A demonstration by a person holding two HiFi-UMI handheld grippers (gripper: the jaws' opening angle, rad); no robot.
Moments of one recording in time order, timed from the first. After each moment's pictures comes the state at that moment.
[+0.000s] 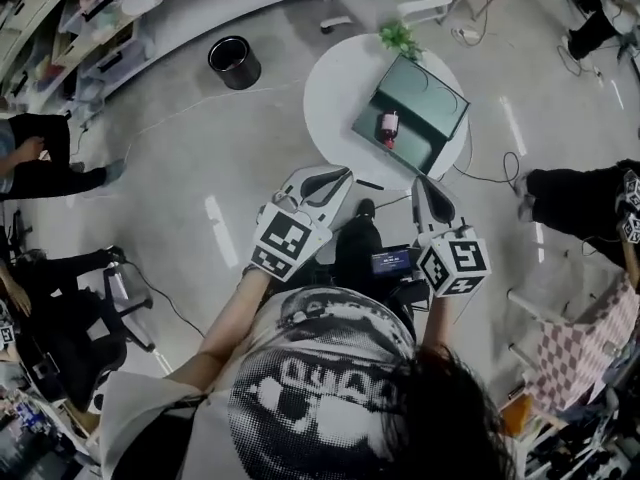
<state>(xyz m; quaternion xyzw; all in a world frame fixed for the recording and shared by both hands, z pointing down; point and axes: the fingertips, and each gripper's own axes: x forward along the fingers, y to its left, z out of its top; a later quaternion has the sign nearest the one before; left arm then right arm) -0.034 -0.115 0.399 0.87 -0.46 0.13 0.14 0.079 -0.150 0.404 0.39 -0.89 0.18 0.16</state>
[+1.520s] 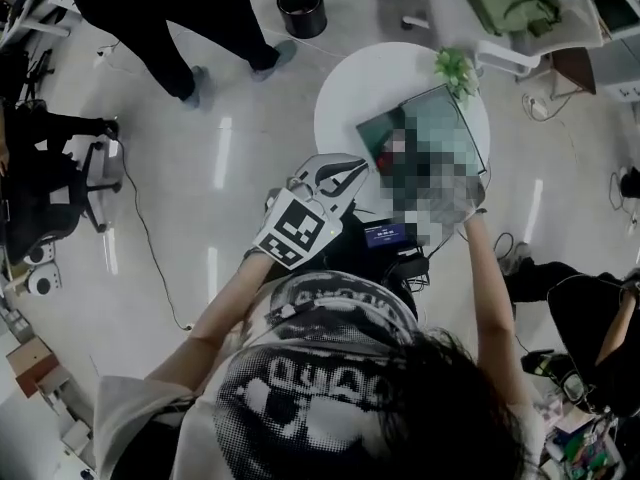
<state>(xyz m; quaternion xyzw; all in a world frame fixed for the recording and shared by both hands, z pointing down) 0.021 -0.210 0.437 0.75 -0.62 0.15 0.18 0.070 -0.284 0.594 -0.18 -0.85 -0.21 0.45</state>
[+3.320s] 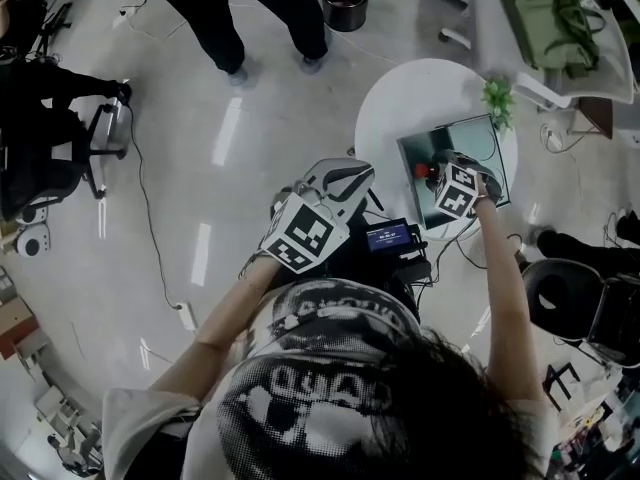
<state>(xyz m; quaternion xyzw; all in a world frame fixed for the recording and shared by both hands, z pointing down) -0.048 -0.153 0.447 0.71 -0.66 0.14 0.20 0.050 -0.280 0.663 -0.29 -0.69 -0.26 0.61</state>
